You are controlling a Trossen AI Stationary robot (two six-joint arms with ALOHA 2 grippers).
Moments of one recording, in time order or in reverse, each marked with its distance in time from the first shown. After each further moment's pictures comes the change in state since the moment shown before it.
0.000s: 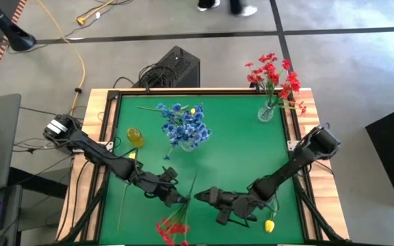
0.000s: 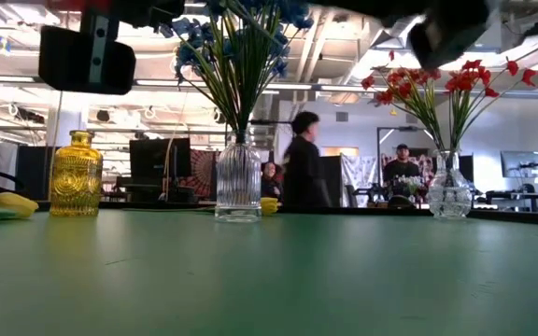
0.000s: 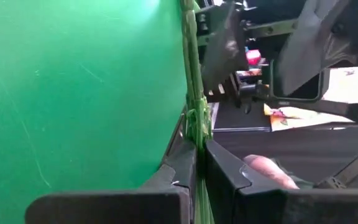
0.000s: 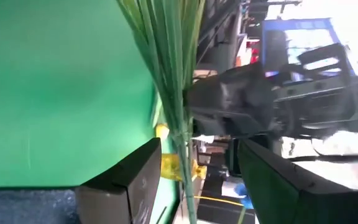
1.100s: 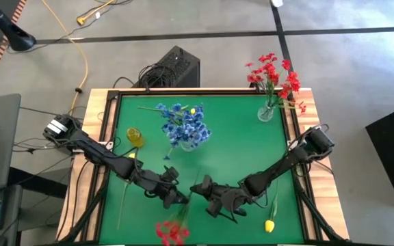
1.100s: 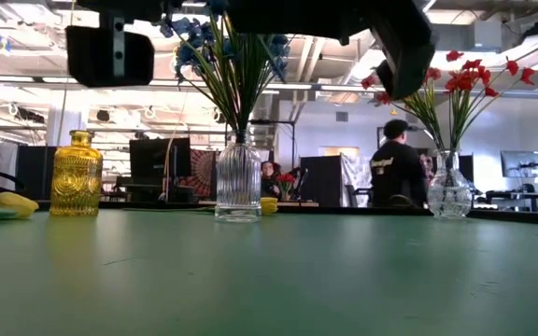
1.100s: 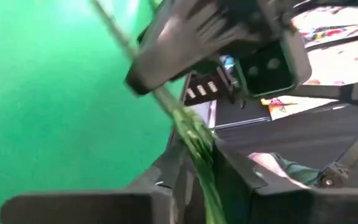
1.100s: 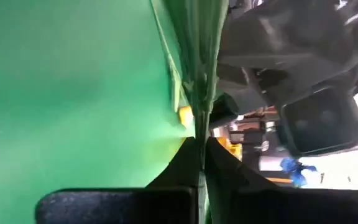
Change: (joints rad) left arm 0.025 0.000 0.000 0.054 0.015 0.151; right arm -0.068 0.044 0.038 -0.073 -0.037 0.267
